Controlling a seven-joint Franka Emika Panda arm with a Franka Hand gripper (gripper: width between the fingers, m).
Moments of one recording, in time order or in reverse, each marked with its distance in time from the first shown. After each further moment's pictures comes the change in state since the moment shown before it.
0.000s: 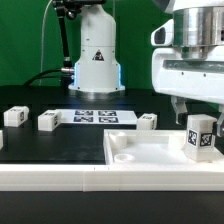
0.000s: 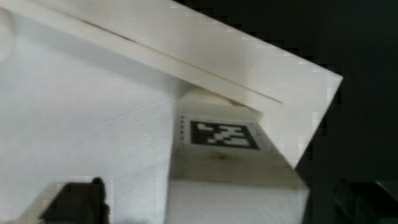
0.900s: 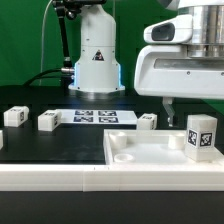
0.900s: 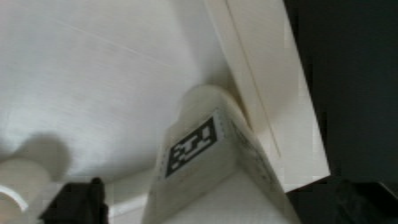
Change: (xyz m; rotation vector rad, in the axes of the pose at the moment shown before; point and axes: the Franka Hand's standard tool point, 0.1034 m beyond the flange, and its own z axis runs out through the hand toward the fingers) arm -0.005 -0.003 -0.002 -0.034 -0.002 -0.786
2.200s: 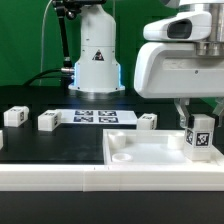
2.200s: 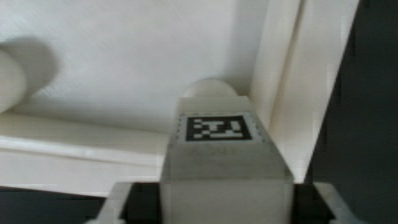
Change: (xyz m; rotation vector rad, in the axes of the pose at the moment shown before) arm 0.002 0.003 -0.001 -0.016 -0.006 -0.306
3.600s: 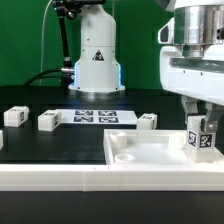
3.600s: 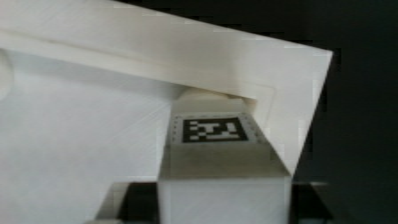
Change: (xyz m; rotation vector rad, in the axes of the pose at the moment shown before) arm -0.001 0.000 0.002 0.042 -0.004 1.455
